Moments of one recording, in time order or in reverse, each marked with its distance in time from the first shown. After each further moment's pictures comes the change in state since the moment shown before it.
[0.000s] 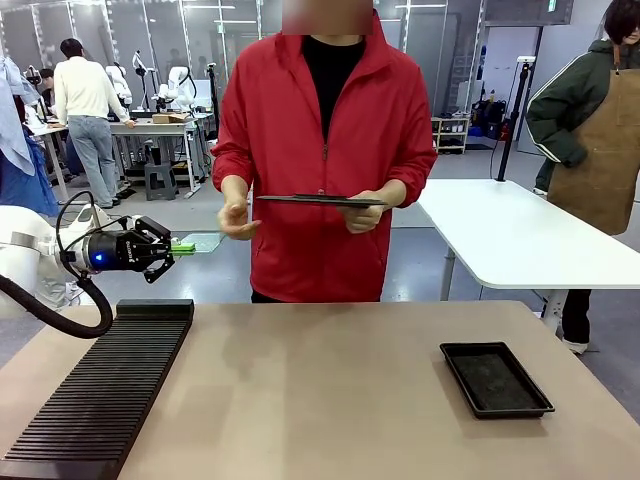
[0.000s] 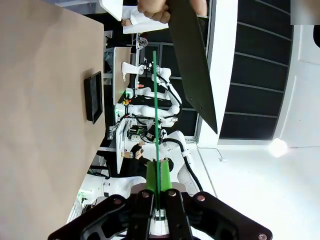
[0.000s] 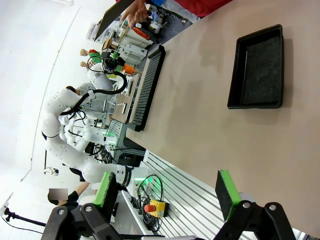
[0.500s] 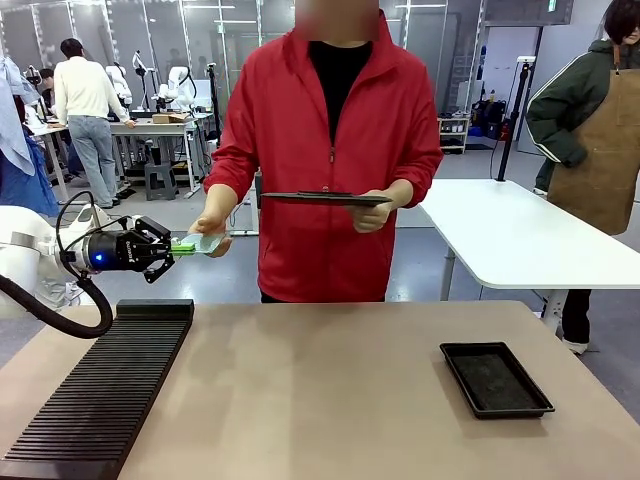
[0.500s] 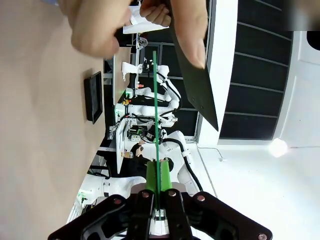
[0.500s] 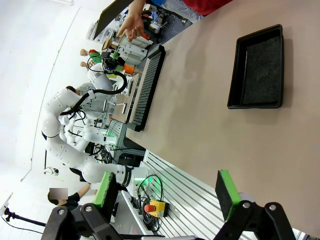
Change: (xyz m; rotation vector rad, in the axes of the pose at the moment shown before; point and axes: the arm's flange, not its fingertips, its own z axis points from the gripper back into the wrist) left arm 0.000 0.000 0.000 0.000 0.000 0.000; right arm 0.000 0.000 0.000 0.000 0.000 0.000
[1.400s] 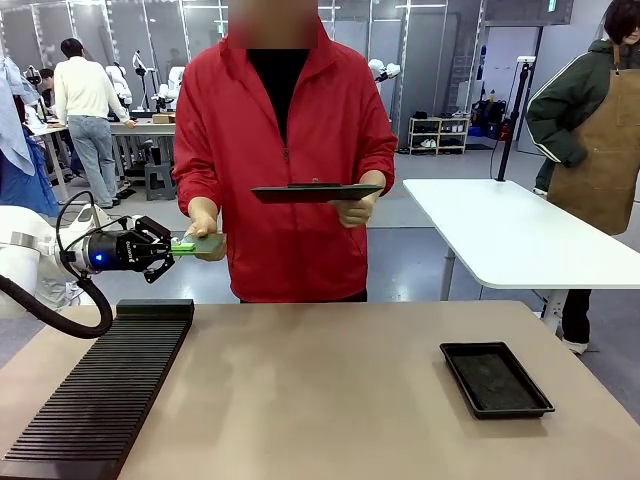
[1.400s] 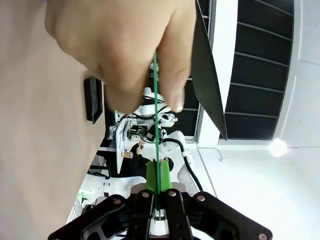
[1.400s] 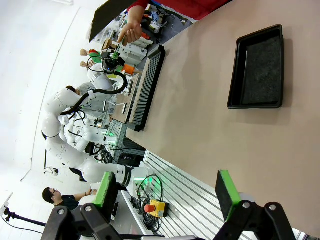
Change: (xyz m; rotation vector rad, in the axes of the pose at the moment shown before) left arm 0.000 0.000 0.000 0.000 0.000 0.000; right arm 0.000 0.000 0.000 0.000 0.000 0.000
